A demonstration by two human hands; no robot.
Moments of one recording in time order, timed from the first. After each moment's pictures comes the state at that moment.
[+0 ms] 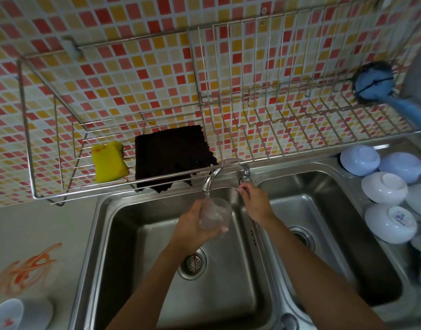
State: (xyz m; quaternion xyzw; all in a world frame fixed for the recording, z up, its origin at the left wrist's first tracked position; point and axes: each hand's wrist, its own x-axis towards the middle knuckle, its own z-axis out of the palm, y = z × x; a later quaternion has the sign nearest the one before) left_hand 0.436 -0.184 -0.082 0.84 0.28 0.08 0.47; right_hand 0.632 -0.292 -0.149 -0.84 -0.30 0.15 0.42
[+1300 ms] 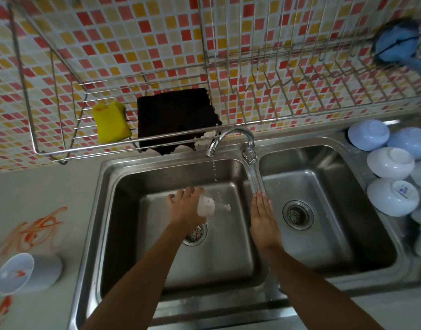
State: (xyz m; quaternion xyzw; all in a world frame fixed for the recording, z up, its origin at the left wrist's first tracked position) left_hand 0.409 -0.184 -0.128 0.94 0.32 -0.10 0.12; right_hand 0.528 -0.376 -0.217 -0.92 -0.39 0.00 0.01
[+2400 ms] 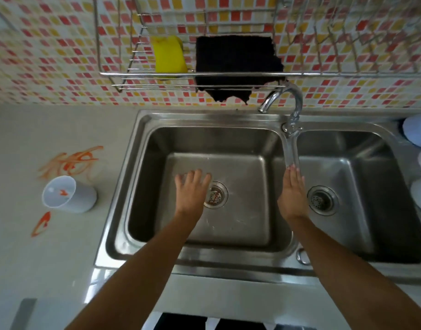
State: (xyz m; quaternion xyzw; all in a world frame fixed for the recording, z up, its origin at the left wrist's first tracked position) left_hand 0.314 -0.205 -0.150 0.94 0.34 -0.08 -0.05; right_hand 0.532 -0.376 -0.222 -0.91 -0.40 0.05 0.07
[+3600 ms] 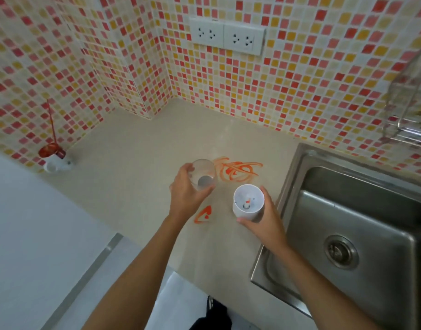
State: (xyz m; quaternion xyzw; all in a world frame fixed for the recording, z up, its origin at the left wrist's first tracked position) left_hand -0.071 0.016 -0.088 0.67 0.61 0.32 0.28; right_hand 0.134 -0.094 -0.141 -0.69 -0.47 0.36 0.42
